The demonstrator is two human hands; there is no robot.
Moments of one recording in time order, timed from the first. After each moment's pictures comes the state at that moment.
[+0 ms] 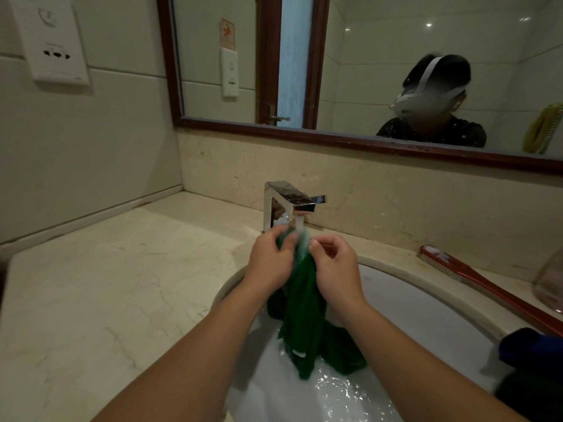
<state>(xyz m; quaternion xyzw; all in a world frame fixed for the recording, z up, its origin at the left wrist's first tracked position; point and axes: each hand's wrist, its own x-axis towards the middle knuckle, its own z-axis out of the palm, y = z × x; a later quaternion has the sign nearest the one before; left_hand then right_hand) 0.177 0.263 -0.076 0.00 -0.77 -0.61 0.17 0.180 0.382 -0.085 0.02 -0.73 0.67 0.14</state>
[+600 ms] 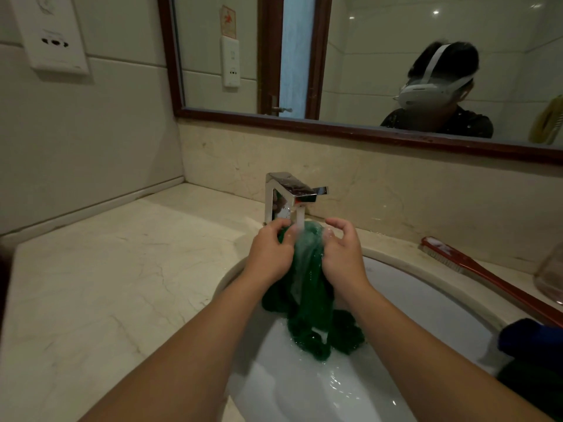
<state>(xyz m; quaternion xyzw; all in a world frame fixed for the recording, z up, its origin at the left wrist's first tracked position) 0.173 0.260 -0.082 0.01 -0.81 -0.55 0.20 0.174 0.387 -0.081 0.00 -0.71 0.69 0.11</state>
